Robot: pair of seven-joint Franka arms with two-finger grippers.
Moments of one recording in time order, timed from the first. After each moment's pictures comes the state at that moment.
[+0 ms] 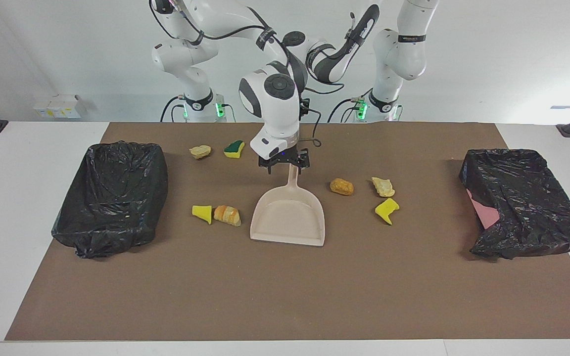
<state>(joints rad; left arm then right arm) -1.24 -0.13 0.00 -2.52 -0.07 2.40 -0.94 0.56 0.27 0.07 -1.84 0.04 2.11 0.66</state>
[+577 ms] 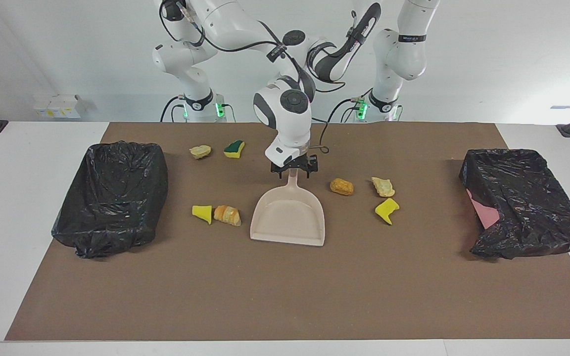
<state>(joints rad) -1.24 -0.16 0.00 -2.52 -0.07 2.33 -0.95 0.60 0.32 0.07 -1.89 0.04 2.19 0.67</state>
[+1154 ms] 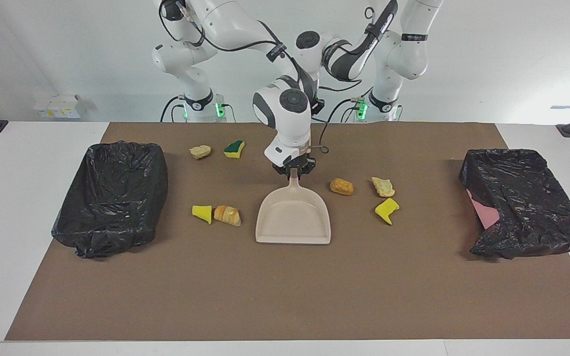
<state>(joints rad) -1.08 -0.28 0.02 -2.59 -0.07 2.23 -0.89 0.61 0.32 0.06 -1.89 0.04 2.19 0.67</state>
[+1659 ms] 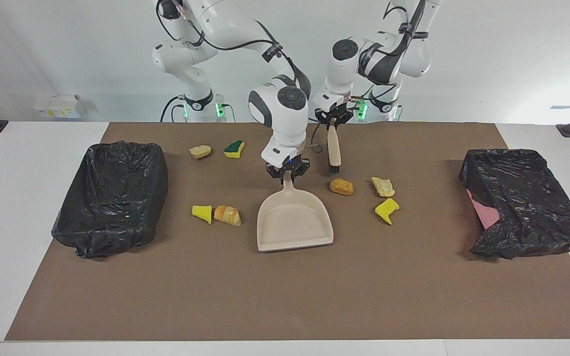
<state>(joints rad) -0.85 -0.38 0.02 -2.62 -0.06 2.12 -0.68 0.56 0.29 0.06 -1.87 -0.05 2.14 0.45</state>
